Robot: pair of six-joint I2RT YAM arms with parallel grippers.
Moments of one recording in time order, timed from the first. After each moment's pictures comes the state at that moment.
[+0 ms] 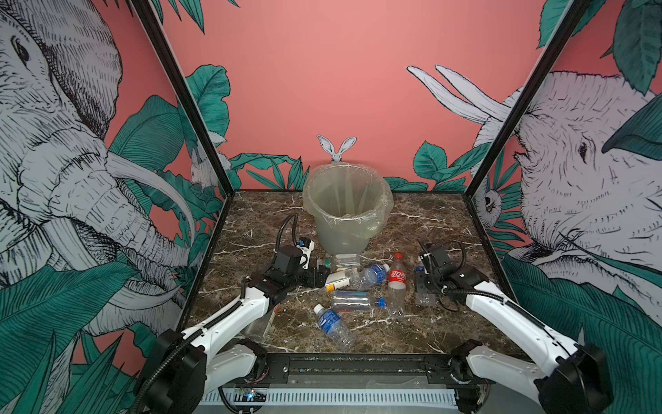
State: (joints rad) left arm -0.54 1.10 0.58 -0.19 0.18 -0.33; right arm 0.50 1.06 0.76 -0.79 0.24 0.43
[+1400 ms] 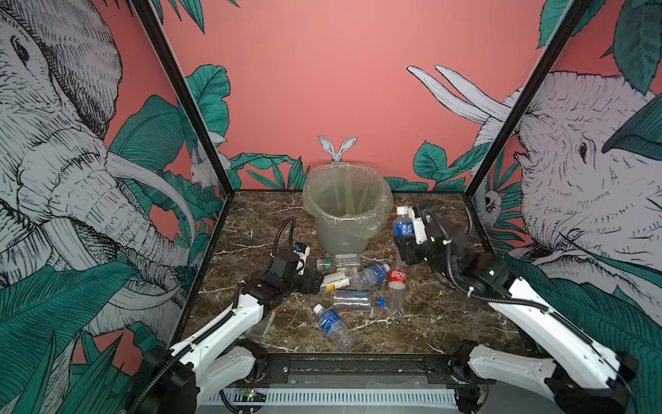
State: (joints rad) left arm -0.54 1.01 0.56 -0.32 0.11 -0.30; right arm 0.77 1.14 1.35 -0.74 0.33 0.24
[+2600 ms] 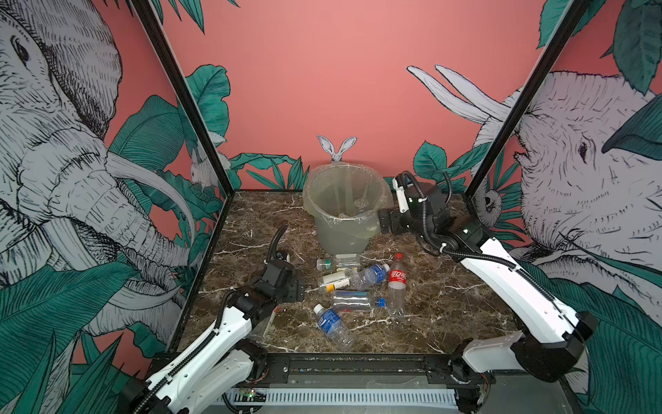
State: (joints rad) left arm -0.56 0.84 0.61 -0.72 -0.24 -0.42; right arm 0.71 1.38 1.58 -0.82 0.34 0.19
